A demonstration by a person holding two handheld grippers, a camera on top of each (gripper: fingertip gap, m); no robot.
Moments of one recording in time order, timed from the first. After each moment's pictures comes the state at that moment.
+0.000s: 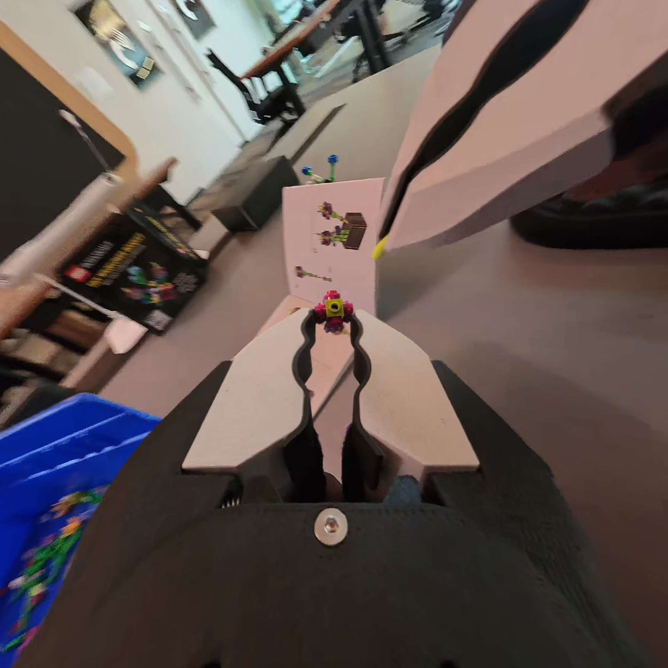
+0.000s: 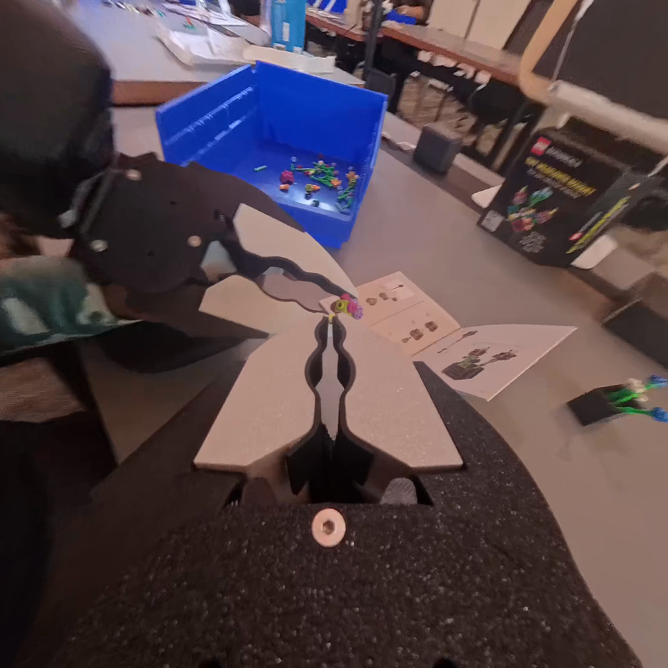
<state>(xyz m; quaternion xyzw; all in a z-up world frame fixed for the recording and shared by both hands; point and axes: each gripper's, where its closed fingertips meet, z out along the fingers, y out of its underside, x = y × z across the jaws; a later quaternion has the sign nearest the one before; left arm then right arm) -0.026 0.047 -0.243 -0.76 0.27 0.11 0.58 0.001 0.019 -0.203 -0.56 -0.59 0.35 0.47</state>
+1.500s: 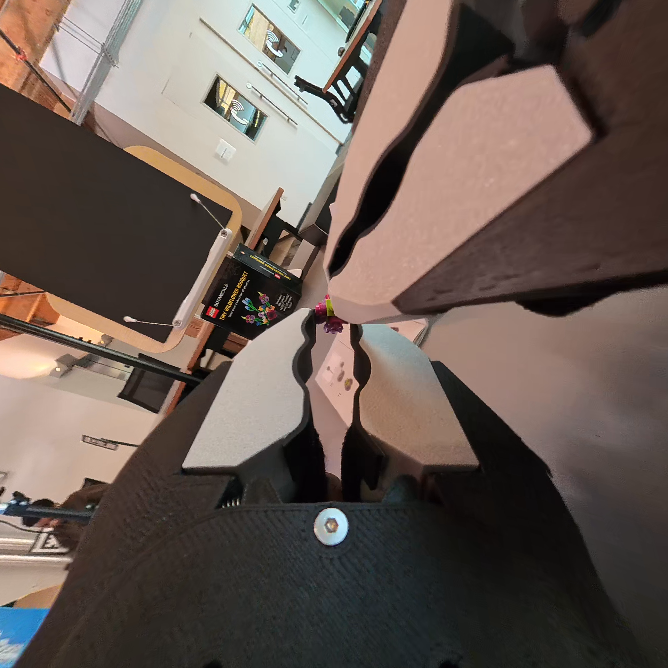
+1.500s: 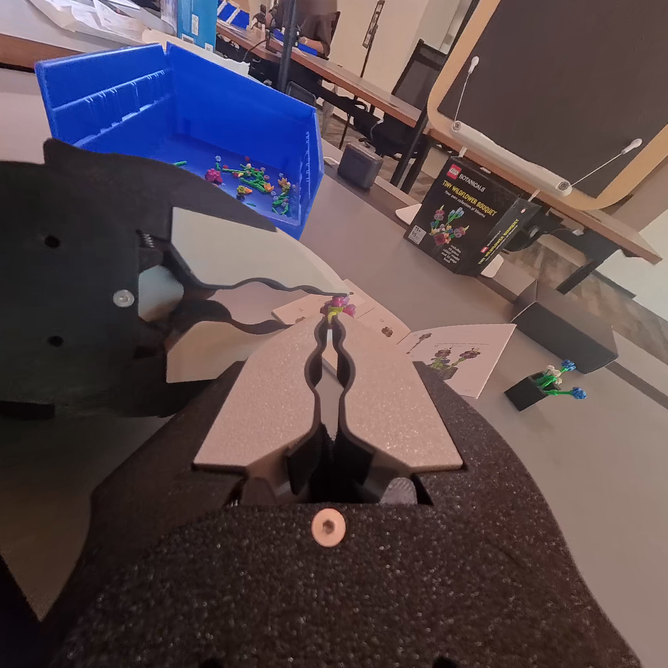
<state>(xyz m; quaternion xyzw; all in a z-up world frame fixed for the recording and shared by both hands) -0.024 0.048 -0.226 -0.69 0.31 0.33 0.57 -0.014 0.028 -0.213 -0.56 -0.54 0.26 0.57</state>
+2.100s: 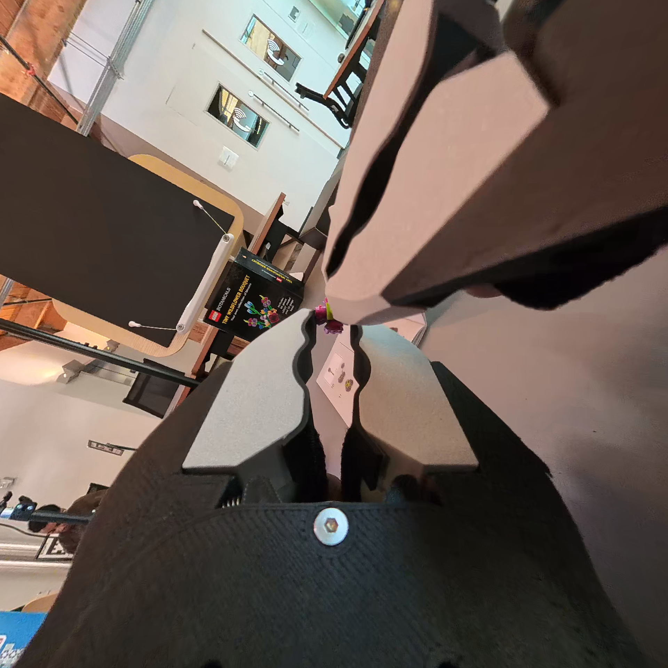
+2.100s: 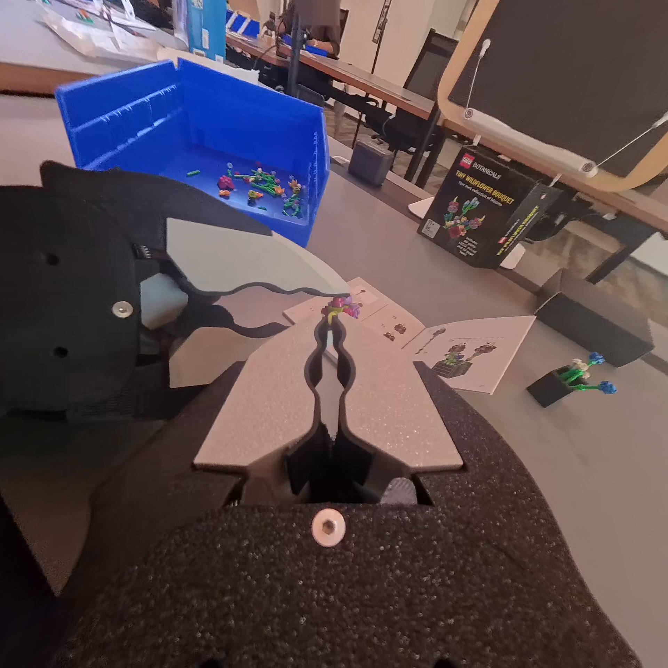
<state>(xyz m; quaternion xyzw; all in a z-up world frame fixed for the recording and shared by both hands) -0.021 0.045 -0.224 -0.68 0.32 0.33 0.57 -0.015 0.027 -0.216 -0.57 -0.54 0.29 0.55</state>
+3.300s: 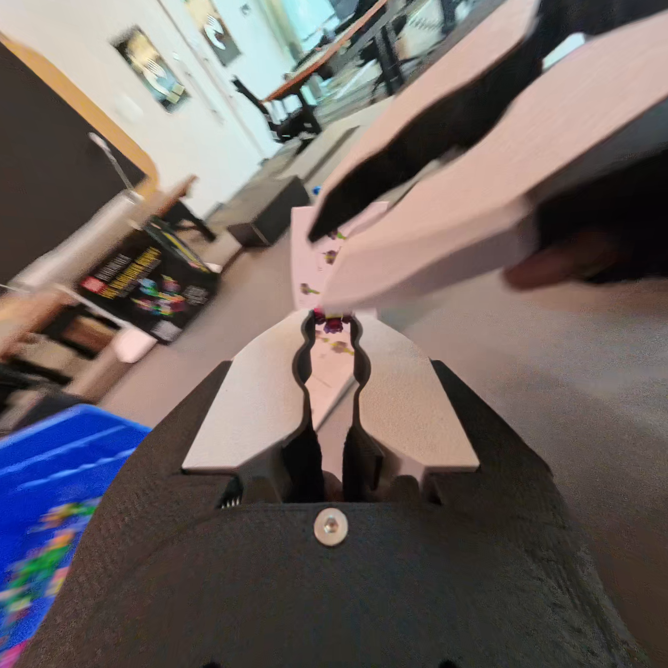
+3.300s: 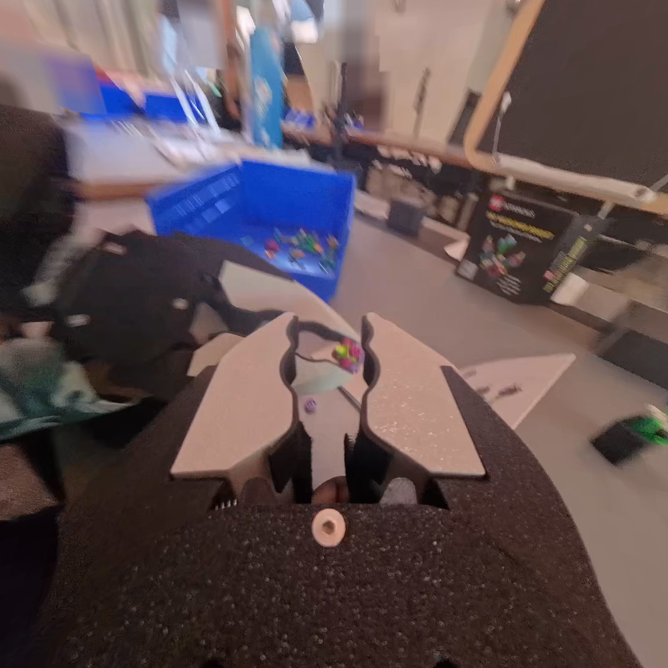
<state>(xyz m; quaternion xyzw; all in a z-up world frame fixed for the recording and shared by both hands) -0.021 0.051 -0.231 -0.74 0.26 0.15 0.60 -0.018 0.025 -0.188 -0.53 -0.52 0.41 0.53</state>
